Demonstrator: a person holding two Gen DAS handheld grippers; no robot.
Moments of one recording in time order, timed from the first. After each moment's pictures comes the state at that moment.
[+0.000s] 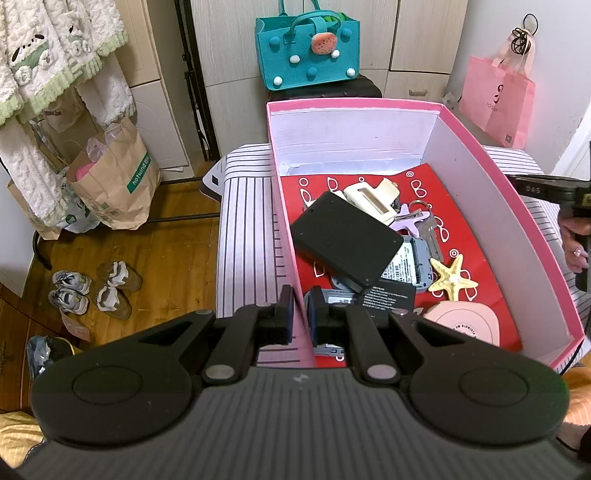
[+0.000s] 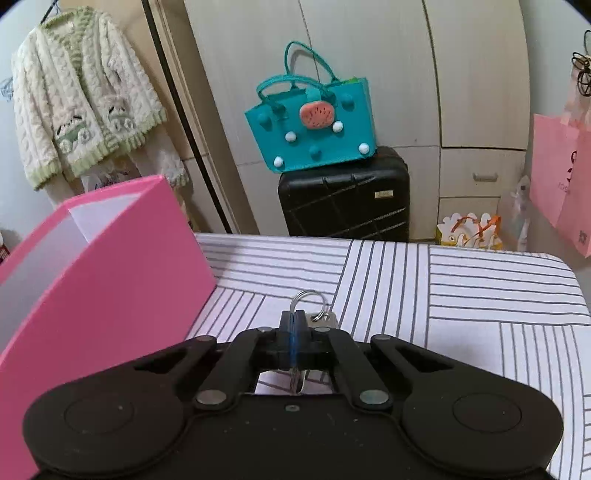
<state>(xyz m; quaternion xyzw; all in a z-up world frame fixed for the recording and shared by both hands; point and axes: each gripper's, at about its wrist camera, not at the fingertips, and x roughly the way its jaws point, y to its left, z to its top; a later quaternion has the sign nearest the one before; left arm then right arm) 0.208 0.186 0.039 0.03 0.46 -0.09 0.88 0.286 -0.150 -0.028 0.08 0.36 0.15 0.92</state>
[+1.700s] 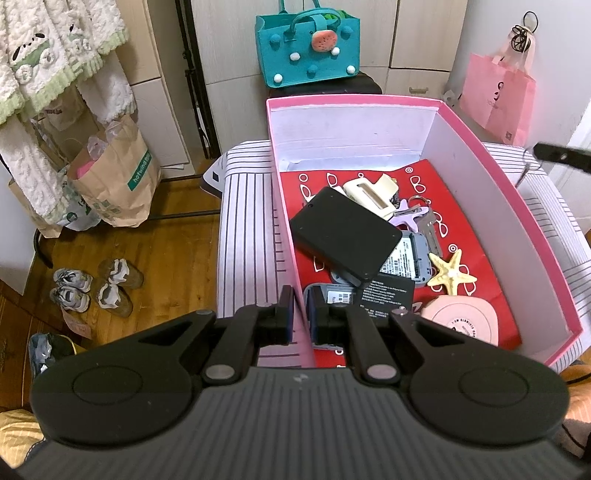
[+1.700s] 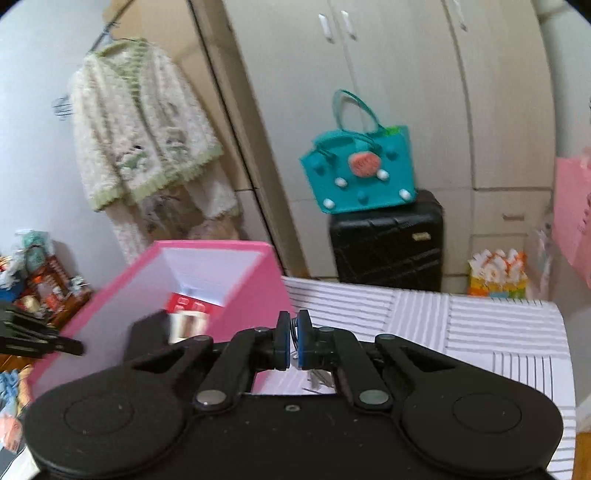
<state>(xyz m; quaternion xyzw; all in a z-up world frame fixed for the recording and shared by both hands) 0.202 0.186 0.039 0.04 0.46 -0.09 0.88 0.231 -0.144 0.063 0.08 0.31 0.22 0.92</state>
